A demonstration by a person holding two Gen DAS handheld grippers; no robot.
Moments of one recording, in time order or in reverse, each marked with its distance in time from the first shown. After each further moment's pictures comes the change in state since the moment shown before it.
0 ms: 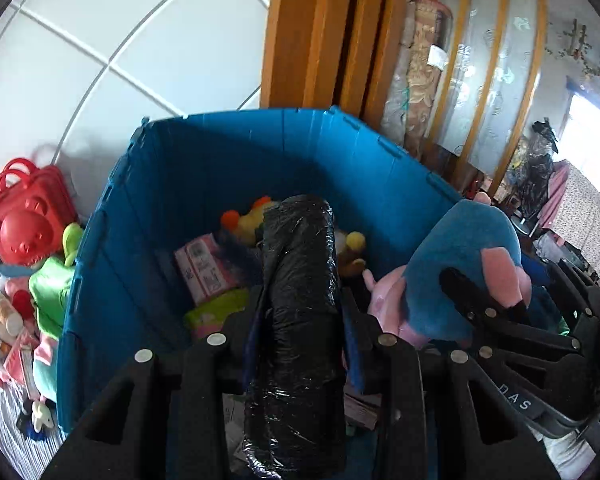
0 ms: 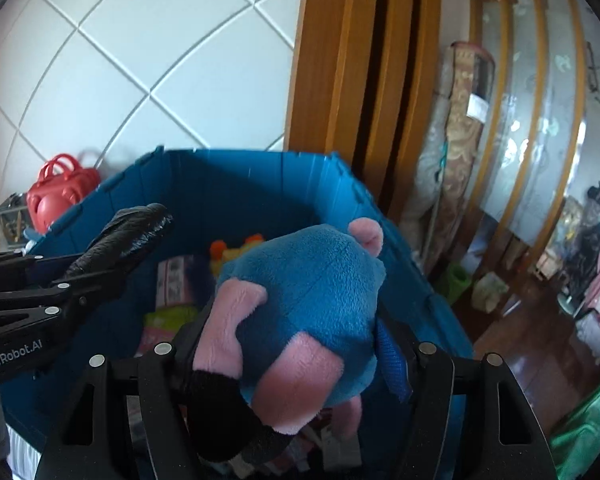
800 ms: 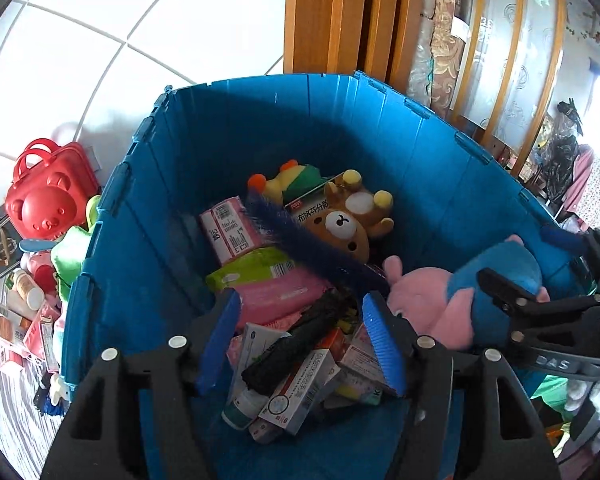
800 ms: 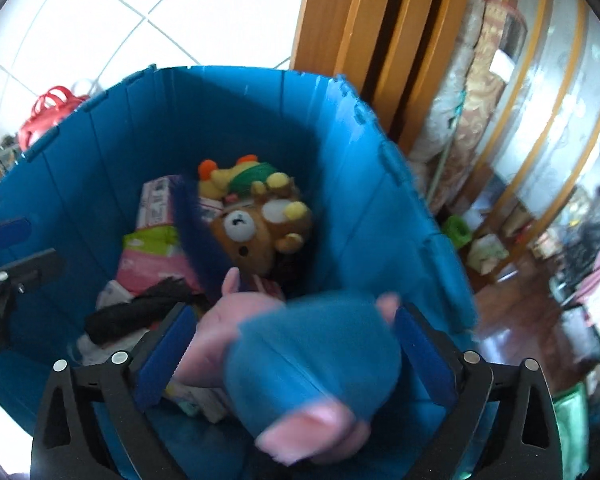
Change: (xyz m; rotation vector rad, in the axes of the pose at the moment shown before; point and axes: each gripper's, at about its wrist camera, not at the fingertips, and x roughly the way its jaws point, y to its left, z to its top) left arm -0.002 0.000 -0.026 0.012 0.085 0.091; right arm 0.012 -0.019 -0.012 -0.104 0.221 -0.015
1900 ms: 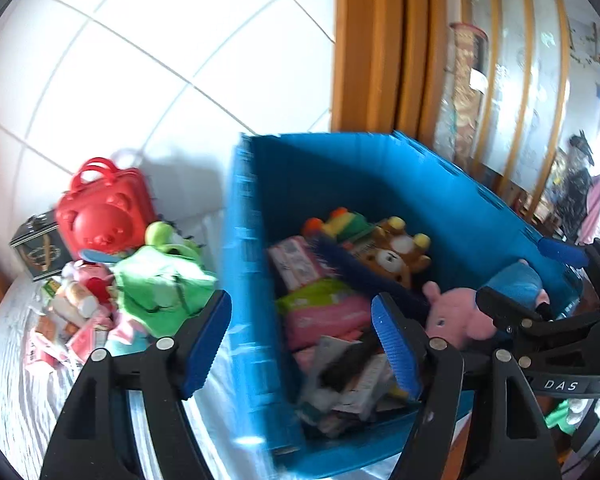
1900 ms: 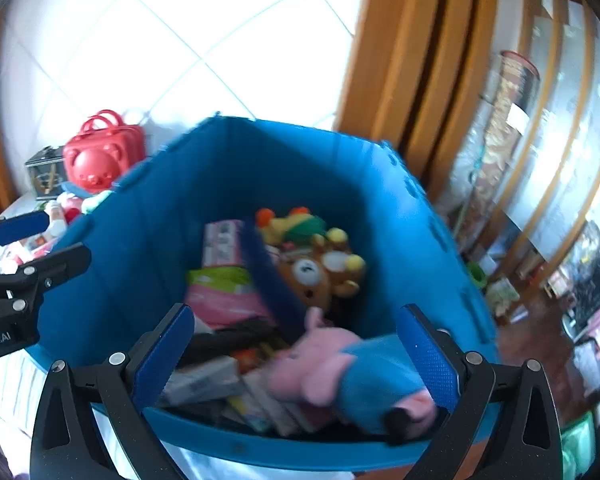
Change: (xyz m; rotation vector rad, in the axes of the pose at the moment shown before) left arm -0.092 0.084 -0.027 -0.061 -0.200 0.093; right arm -0.068 0.090 0.019 -0.053 -0.160 0.098
